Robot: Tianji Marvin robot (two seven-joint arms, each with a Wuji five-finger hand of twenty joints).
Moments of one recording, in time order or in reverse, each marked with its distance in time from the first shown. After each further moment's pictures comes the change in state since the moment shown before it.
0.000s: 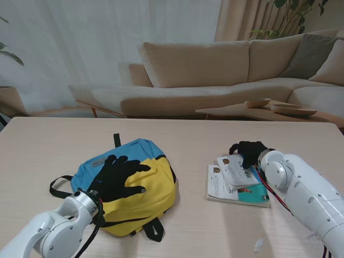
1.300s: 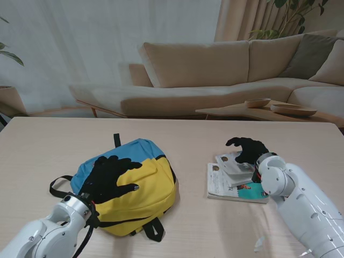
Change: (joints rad) left arm 0.075 -0.016 -0.057 -0.039 -0.016 0.023 0.065; right arm -0.172 -0.061 0.188 -0.190 0.095 0.103 -0.073; left_hand 0.000 -0.012 0.031 0.000 0.010 0.004 0.000 0.021 0.002 0.009 0.009 0.012 0.022 0.020 0.013 0.010 0.013 0.017 0.071 -0.010; right_hand -0.025 0.206 -0.122 0.013 0.012 -0.072 -0.087 -0.094 0.089 0.028 -0.316 -0.294 0.095 0.045 -0.369 -0.192 0.049 -0.045 -0.007 0.034
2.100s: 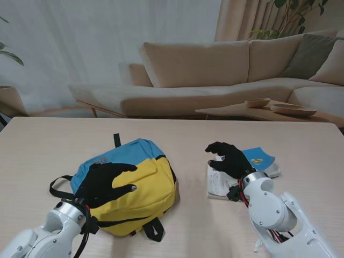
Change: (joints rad) left arm 0.090 -0.011 -0.042 -0.081 -0.102 0.040 0.021; right arm -0.378 -0.053 0.082 -0.560 0.296 0.109 -0.107; left_hand -0.010 -0.009 0.045 0.000 0.070 0.070 0.053 0.052 0.115 0.053 0.078 0.049 0.112 0.066 0.155 0.109 0.005 0.058 0.415 0.025; right_hand -0.058 0.130 -0.043 0.000 0.202 0.300 0.041 0.074 0.083 0.186 0.144 0.038 0.073 0.163 0.171 0.087 0.051 0.161 0.242 0.114
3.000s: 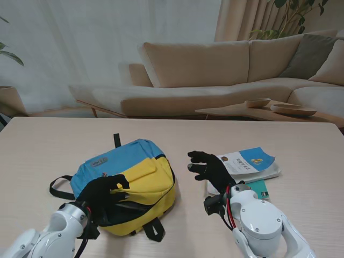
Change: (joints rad) left arm -0.011 0.008 0.026 0.021 -0.088 0.172 -0.098; right arm -0.120 -0.073 -0.064 -0.226 0.573 0.223 -0.115; left_hand 0.326 -0.092 -0.048 -0.012 0.139 -0.054 0.450 0.333 0.428 -0.009 0.340 0.194 0.352 0.062 0.485 0.159 0.252 0.077 0.553 0.095; right_hand 0.062 0.029 -0.028 -0.016 0.018 0.246 -0.483 -0.065 -0.164 0.169 -0.096 -0.059 -0.015 0.110 -0.180 -0.093 0.016 -0.014 -0.136 -0.093
